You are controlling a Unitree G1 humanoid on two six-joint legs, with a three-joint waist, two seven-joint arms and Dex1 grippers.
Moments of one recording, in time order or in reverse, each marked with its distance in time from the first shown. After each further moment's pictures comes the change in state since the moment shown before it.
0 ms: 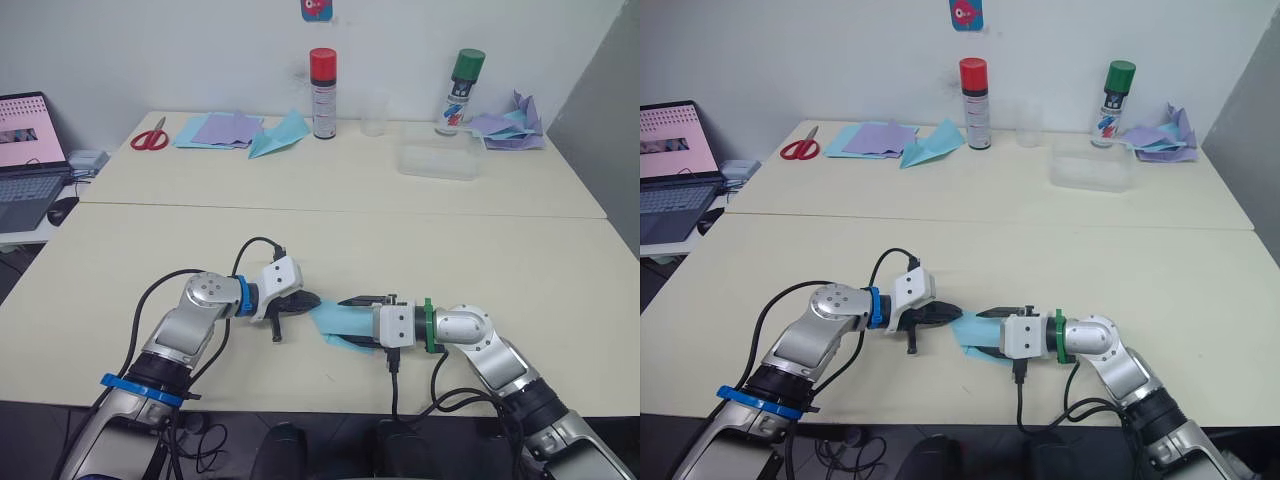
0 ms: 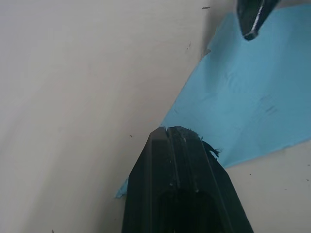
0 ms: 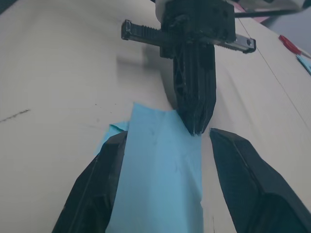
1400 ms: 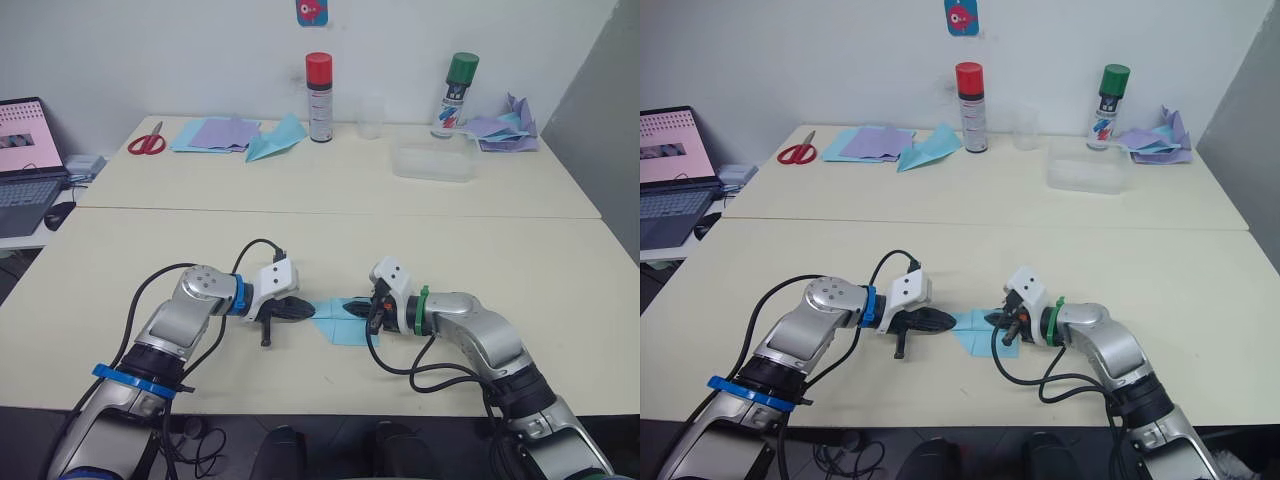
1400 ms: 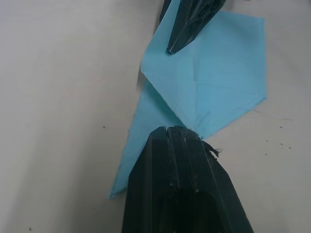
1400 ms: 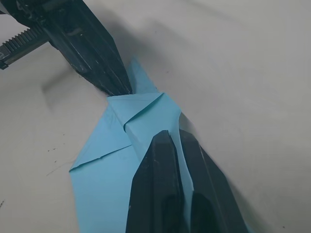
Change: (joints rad) left arm -0.034 0.052 -0.032 0.005 -0.002 0.056 -0.130; right arm -0.076 0.091 -0.098 -0.129 0.353 0.995 -0.157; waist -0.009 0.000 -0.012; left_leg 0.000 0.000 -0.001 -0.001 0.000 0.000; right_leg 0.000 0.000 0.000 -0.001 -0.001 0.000
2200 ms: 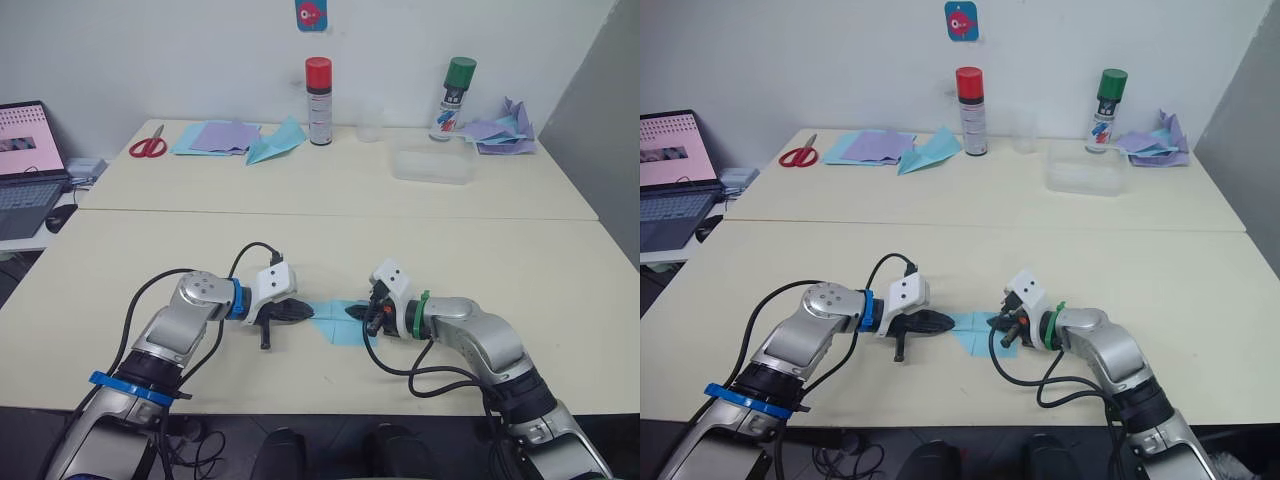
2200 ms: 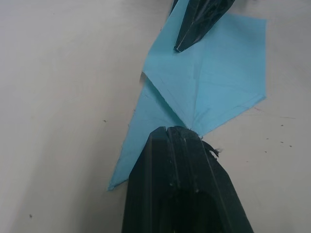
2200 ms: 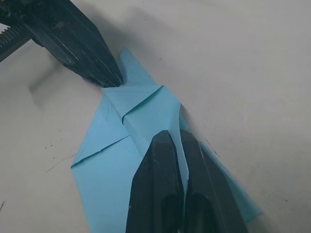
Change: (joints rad) left arm 0.036 0.004 0.033 -0.018 -0.013 0.000 0.037; right arm 0.020 0.009 -0.005 -0.040 0.018 0.106 -0.078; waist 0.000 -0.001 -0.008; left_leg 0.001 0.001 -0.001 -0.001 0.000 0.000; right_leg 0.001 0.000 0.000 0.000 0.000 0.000
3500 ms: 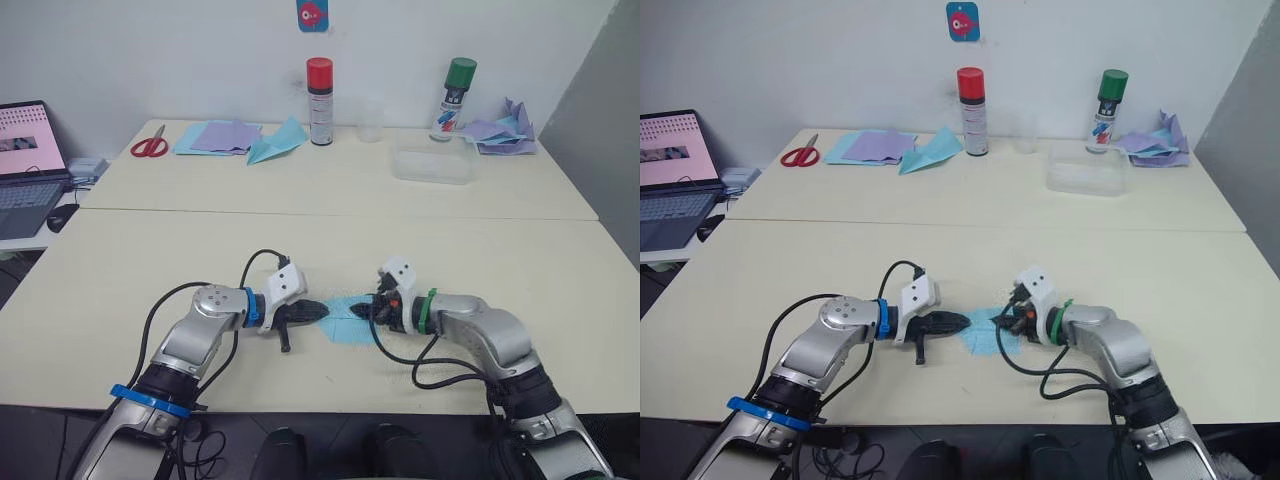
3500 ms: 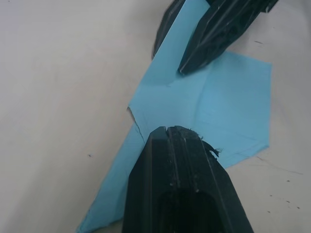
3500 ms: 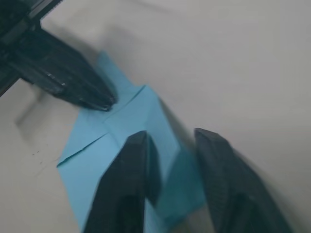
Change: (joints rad) left arm 0.066 -0.107 0.006 0.007 -0.040 0.007 0.114; right arm -0.003 -0.004 -0.120 -0.032 0.063 0.096 -0.045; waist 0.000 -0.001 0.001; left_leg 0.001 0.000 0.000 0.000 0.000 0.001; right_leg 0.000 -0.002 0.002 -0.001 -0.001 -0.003
